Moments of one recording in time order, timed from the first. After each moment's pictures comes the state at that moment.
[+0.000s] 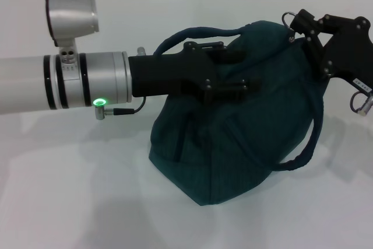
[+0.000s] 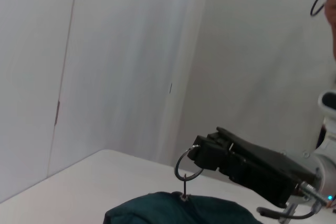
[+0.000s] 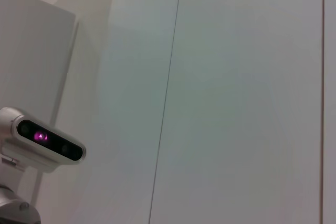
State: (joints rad) left arm -0.52 -2.10 1.34 0.75 1.42 1.35 -1.42; right arm 0.41 2.02 -1.60 -0.39 -0.52 -1.46 0.48
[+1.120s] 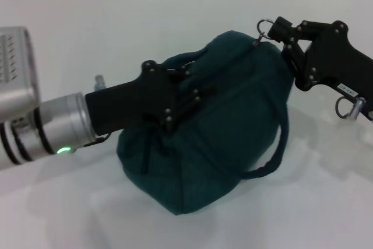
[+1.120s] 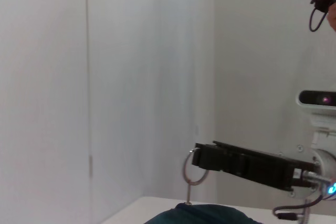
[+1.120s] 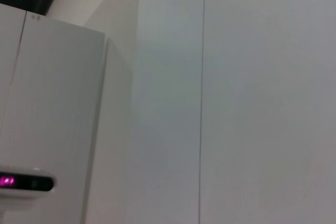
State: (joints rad) left arm -0.33 -2.09 1.36 0.67 1.21 1.45 -0.97; right arm 0.45 2.02 -1.66 -0.39 -0.53 -1.49 0.58
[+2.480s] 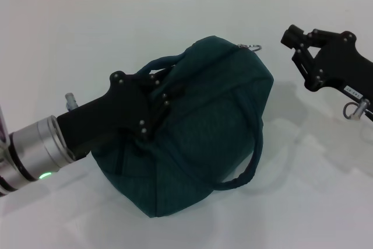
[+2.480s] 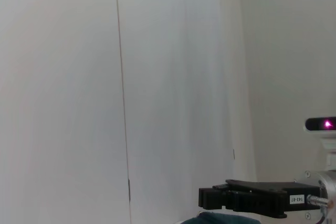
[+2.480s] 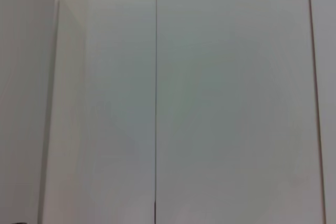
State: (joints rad) left arm -0.29 -2.08 1.33 0.50 1.08 1.54 -0.73; right arm 0.43 2.01 -1.64 -0.35 -0.52 -1.39 0.60
